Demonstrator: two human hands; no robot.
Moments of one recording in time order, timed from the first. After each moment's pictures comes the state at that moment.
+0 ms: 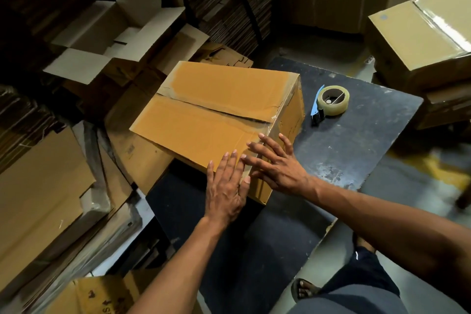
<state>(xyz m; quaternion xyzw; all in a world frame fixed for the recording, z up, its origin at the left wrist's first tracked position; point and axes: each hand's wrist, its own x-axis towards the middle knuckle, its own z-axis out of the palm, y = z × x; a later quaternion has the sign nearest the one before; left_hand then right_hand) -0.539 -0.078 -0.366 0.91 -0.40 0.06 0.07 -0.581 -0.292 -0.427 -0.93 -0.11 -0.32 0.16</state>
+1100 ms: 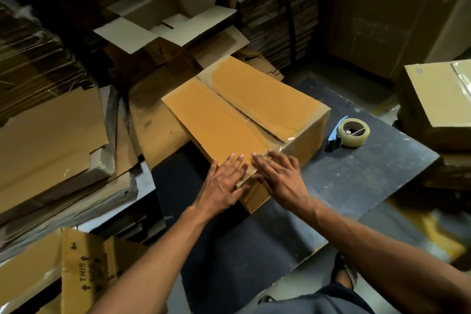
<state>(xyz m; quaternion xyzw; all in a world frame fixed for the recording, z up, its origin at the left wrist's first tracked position) -0.539 -0.037 -0.348 0.92 -0.39 -0.02 0.05 -0.596 -0.264 -0.382 -0.94 -0.10 -0.24 0.21</state>
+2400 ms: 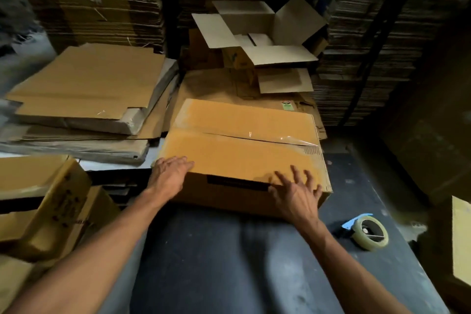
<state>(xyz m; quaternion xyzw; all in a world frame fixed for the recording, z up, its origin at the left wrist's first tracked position) -0.510 0.068 -0.294 1.00 0.01 -0.05 -0.01 -0.507 -0.284 -0.293 -0.99 -0.05 0.02 0.12</state>
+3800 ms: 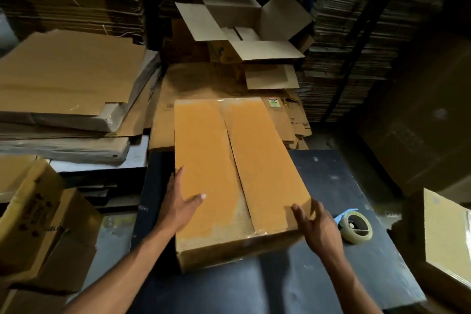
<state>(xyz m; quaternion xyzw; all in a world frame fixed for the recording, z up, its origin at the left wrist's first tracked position) -0.551 0.007 -0.333 0.83 0.19 -0.02 0.52 -0.550 -0.352 -0.331 -0.95 0.14 0.04 0.27</state>
